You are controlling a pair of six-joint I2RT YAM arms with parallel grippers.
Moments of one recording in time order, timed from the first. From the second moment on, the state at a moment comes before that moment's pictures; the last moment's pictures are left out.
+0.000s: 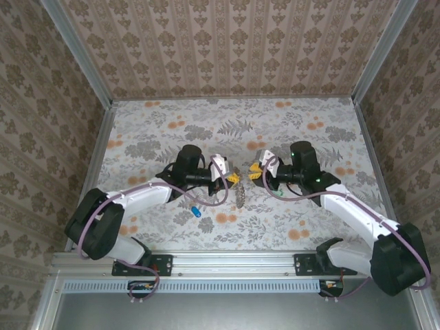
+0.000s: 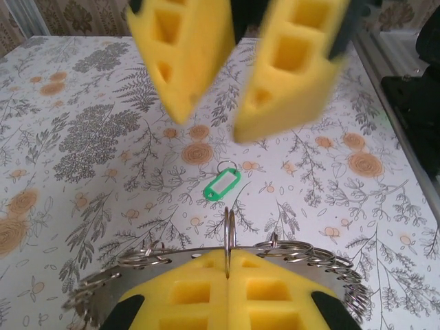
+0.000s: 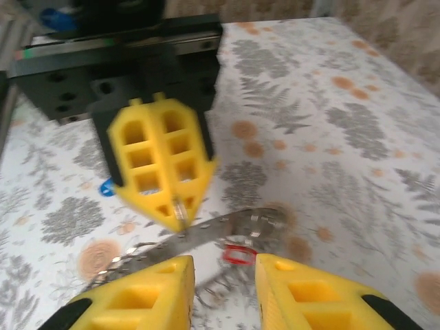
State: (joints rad) left arm -0.70 1.44 0.73 0.22 0.76 0.41; right arm 0.37 1.14 0.69 -0.08 -0.64 -0.45
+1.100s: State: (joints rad) left arm -0.72 1.43 0.74 0.12 0.67 0.43; right arm 0.21 1.58 0.93 -0.76 -0.19 0.27
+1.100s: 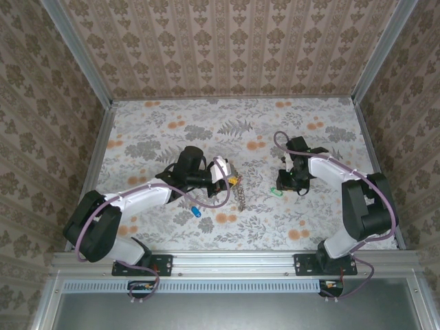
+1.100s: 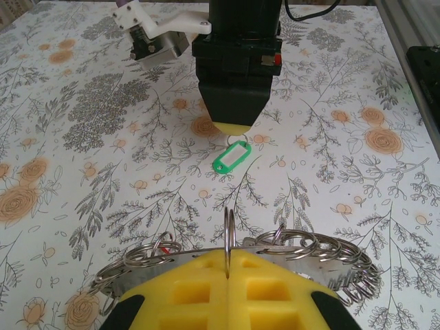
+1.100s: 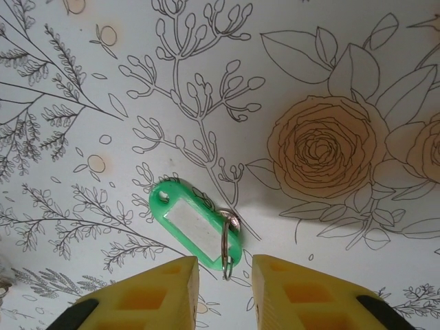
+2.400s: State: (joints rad) left arm -0.72 1.43 0.77 0.13 0.69 0.39; right arm 0.24 1.39 0.88 -0.64 -0.26 0.16
